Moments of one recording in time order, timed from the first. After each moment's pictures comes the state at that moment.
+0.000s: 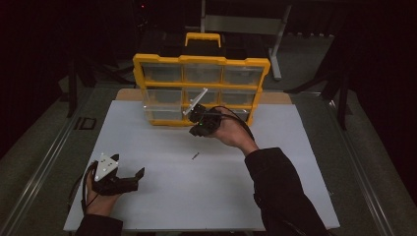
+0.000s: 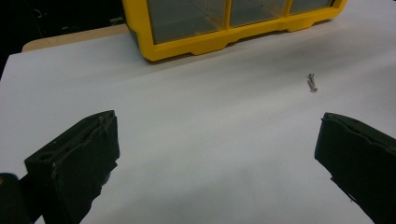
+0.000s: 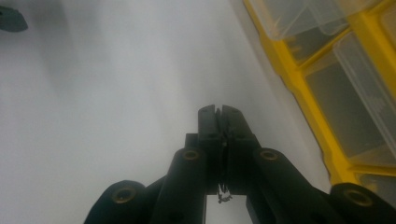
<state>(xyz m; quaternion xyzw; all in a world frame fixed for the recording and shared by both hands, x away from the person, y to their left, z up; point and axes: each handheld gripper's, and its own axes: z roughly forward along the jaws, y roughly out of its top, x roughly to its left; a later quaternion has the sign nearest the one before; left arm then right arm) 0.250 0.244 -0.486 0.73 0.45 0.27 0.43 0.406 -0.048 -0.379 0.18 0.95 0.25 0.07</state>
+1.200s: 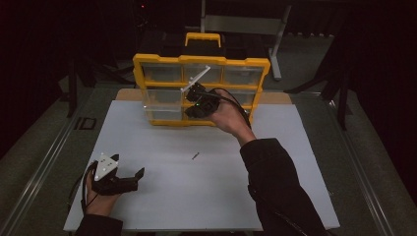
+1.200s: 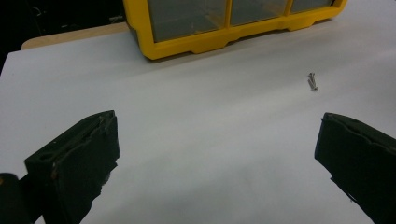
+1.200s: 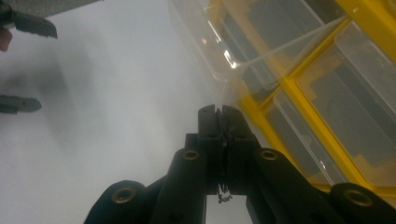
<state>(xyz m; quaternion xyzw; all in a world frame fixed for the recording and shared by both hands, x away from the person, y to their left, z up) 0.251 0.245 -0.486 0.73 0.45 0.27 0.43 0.421 -0.041 -0.330 0.23 0.92 0.30 0.09</state>
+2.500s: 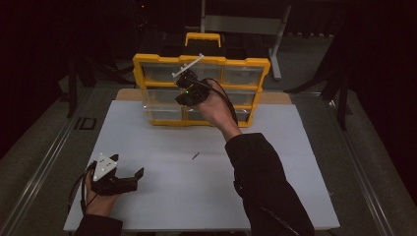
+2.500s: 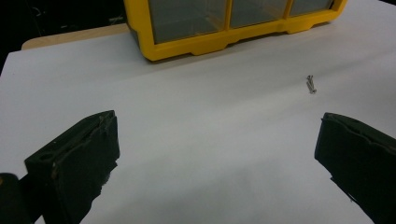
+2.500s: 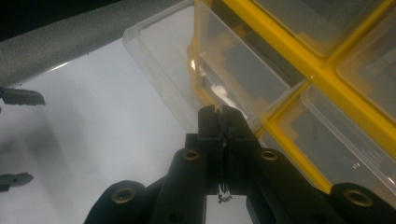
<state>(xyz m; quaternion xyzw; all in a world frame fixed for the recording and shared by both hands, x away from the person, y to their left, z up) 0.250 0.247 -0.485 0.73 0.46 0.27 0.43 0.438 -0.015 -0.313 0.29 0.89 0.34 0.12</state>
